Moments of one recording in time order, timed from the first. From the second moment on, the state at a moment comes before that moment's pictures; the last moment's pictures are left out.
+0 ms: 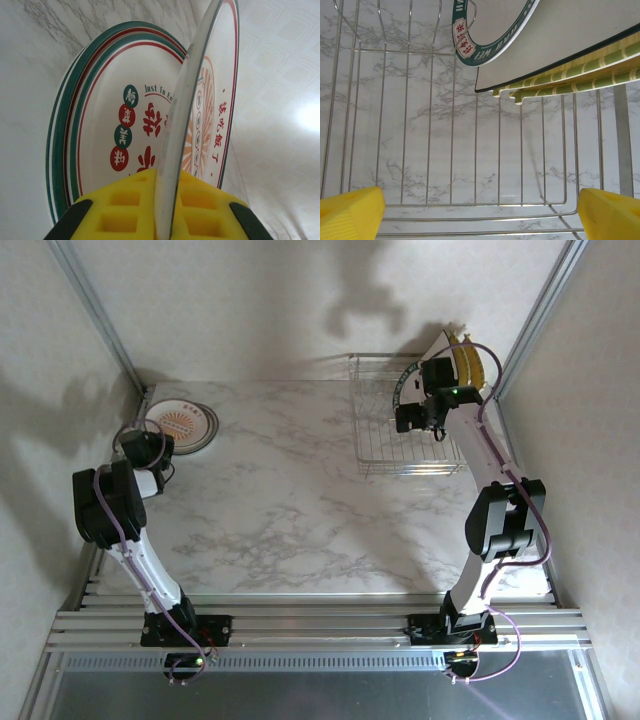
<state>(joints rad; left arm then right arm) 0.37 1.97 0.95 0.58 0.26 -1.03 0.19 1.81 1.72 -0.91 0.14 0.03</state>
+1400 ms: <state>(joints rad) 0.14 1.87 1.27 -0.21 -0.16 -0.42 0.19 1.84 1.84 -0.93 0.09 0.01</state>
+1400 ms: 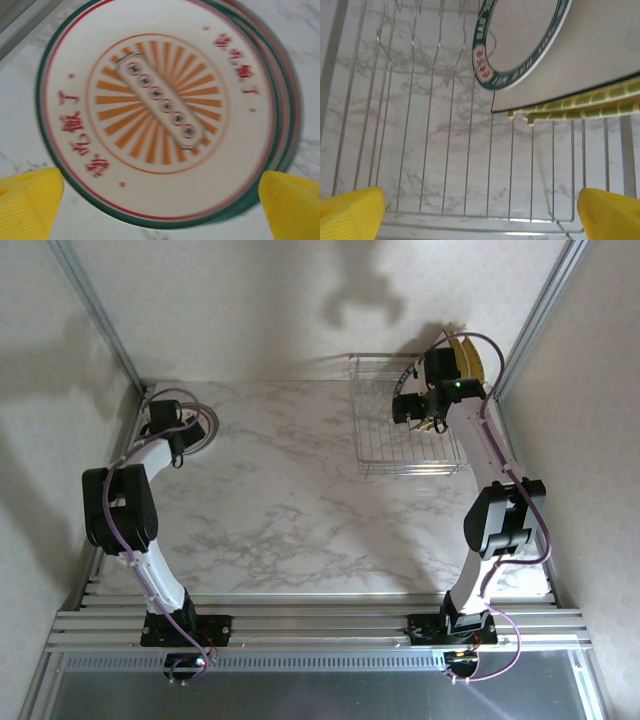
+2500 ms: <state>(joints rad) -0.14 1.89 1.60 -0.61 -0.16 -0.25 0.17 2.47 2.59 -0.99 0.27 -0.02</state>
